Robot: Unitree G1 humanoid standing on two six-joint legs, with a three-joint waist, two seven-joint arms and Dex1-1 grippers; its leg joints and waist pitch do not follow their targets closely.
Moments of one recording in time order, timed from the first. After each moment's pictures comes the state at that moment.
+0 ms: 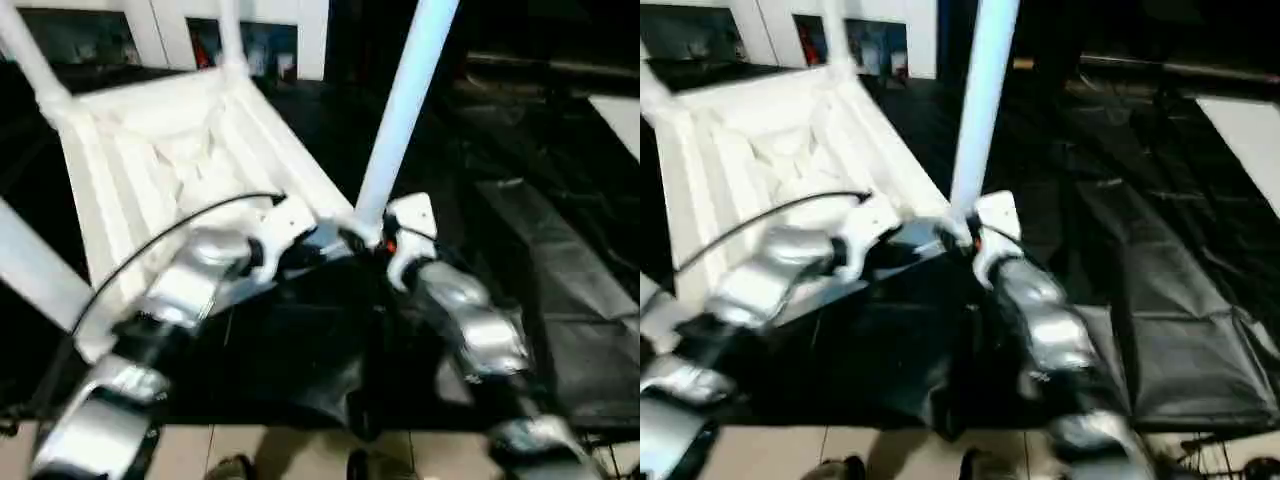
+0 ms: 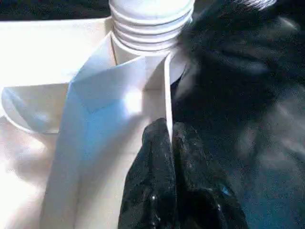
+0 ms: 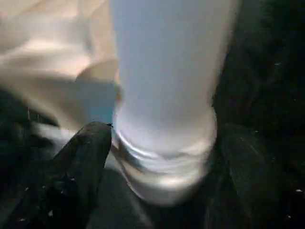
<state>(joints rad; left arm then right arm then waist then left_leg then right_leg) -0.62 0.43 -0.30 0.34 0.01 0.38 -1.01 -0.42 -0.28 0.15 0.23 0.14 0.28 0.60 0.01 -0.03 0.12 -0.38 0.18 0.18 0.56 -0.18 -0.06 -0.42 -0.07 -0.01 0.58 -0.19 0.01</state>
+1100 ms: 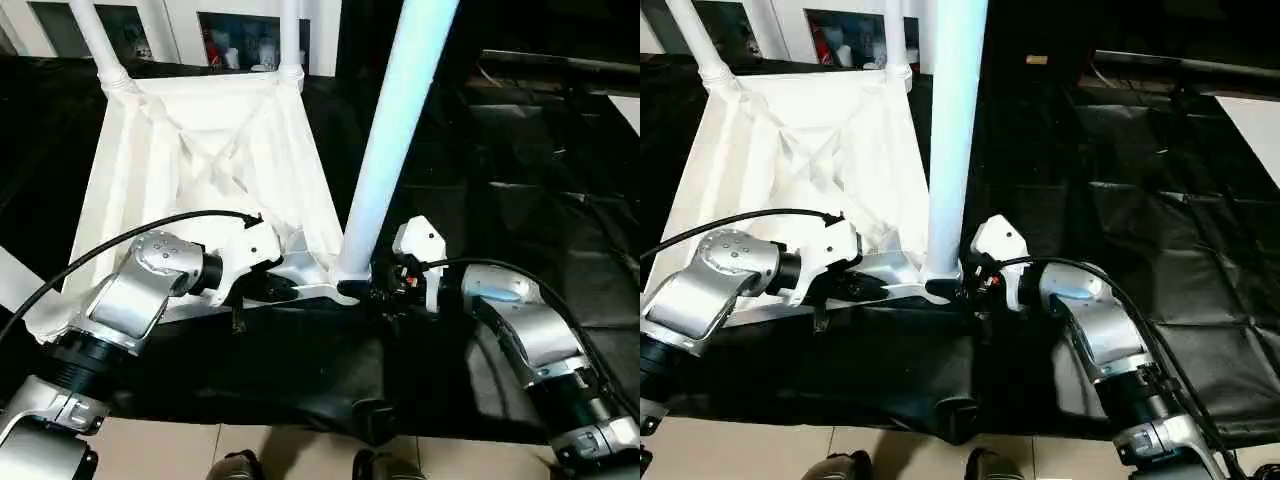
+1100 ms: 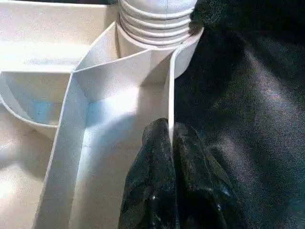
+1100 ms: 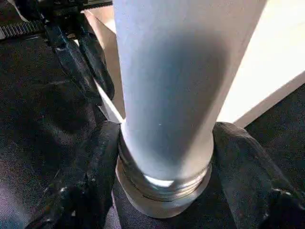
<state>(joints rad) -0.56 0.56 -0.33 0.21 -0.01 0.39 -1.19 -0.45 -0.37 0.22 0.25 0.17 0.19 0.95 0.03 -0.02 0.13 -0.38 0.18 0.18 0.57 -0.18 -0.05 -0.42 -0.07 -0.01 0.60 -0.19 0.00</state>
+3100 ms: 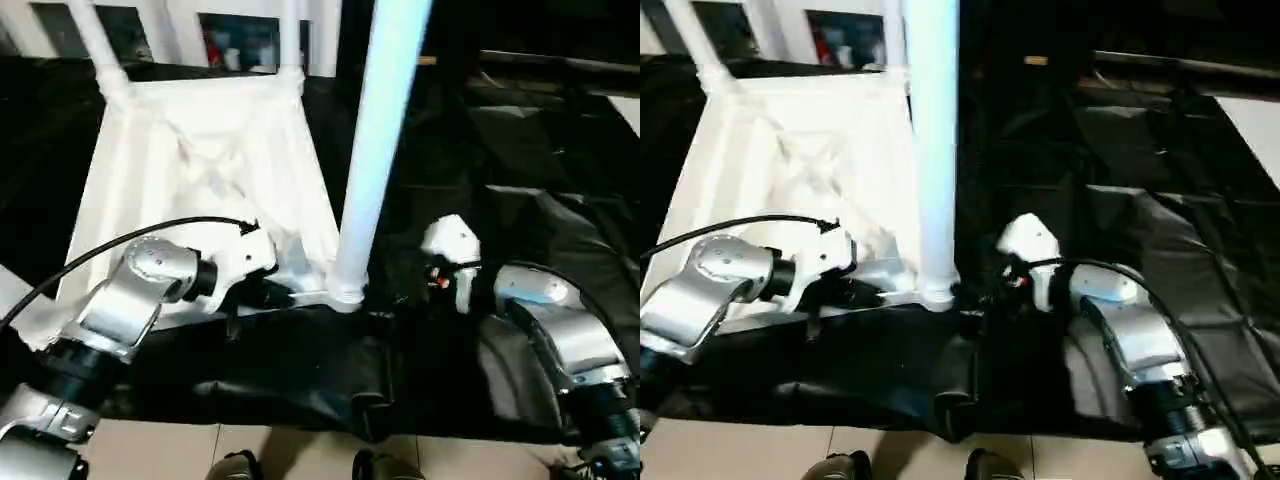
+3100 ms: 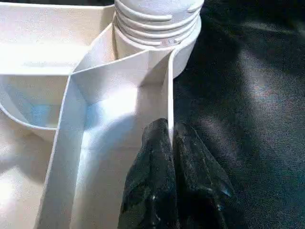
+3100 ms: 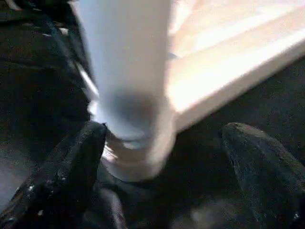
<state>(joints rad) -0.53 0.57 -0.32 0.18 -0.03 0.37 -1.22 -0.41 -0.45 0.21 0.17 0.20 0.21 0.99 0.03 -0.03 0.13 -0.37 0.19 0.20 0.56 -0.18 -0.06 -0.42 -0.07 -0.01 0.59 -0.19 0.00</state>
